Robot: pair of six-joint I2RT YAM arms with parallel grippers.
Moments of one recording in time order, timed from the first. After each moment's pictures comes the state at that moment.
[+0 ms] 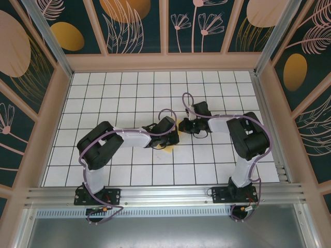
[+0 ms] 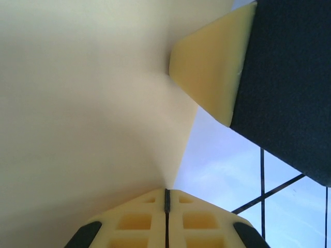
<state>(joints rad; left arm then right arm) -0.88 1.91 1.00 0.01 0.12 -0.95 0.43 1.84 0.88 -0.01 -0.52 0.52</state>
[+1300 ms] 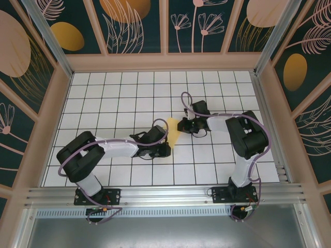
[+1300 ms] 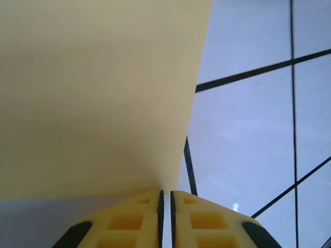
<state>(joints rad) -0.90 1.65 0.78 -0.09 0.19 -0.85 0.44 1.85 0.92 -0.06 -0.54 0.52</state>
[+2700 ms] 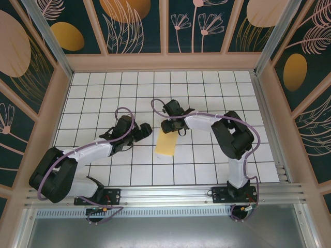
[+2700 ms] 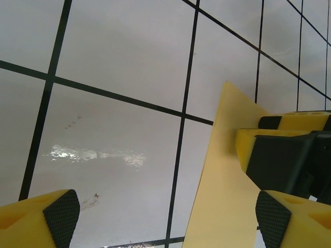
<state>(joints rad) -0.55 1.36 0.57 0.00 0.07 -0.93 0.72 1.95 1.21 -0.34 -0.01 0.26</state>
